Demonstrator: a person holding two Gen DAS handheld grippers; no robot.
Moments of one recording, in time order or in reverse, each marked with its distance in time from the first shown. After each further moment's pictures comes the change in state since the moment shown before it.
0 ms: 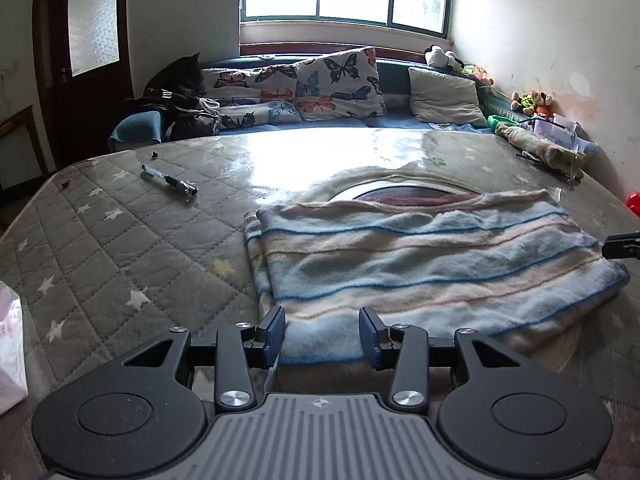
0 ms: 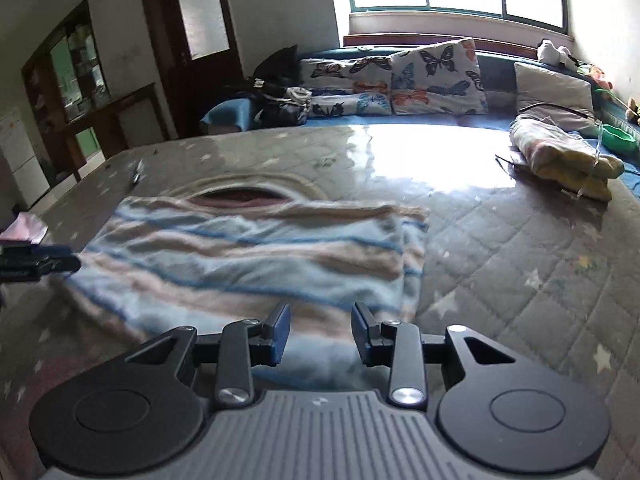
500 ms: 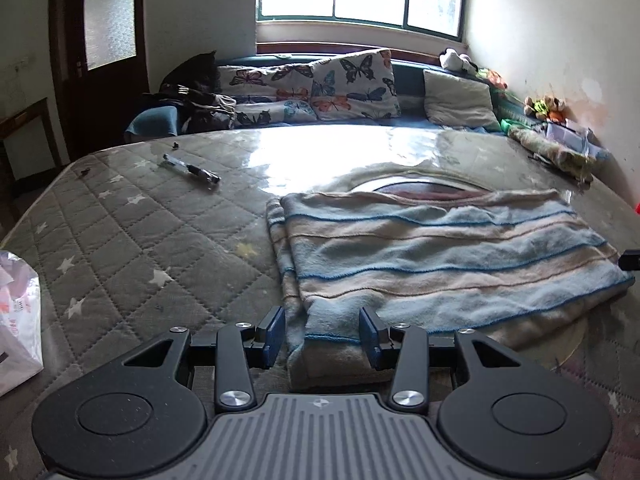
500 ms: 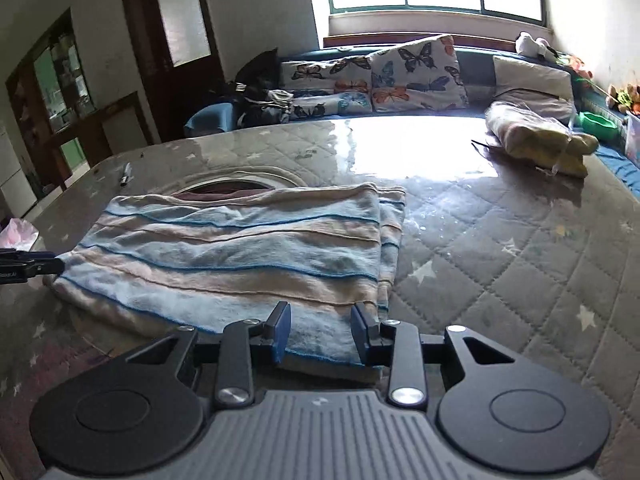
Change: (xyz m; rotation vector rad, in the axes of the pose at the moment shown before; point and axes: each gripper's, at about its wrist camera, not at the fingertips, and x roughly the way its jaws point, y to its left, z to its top) left arm -0.010 0.011 -0.008 -0.049 -0.003 0.030; right arm -0.006 -0.010 -0.017 0.073 -0.005 -0.035
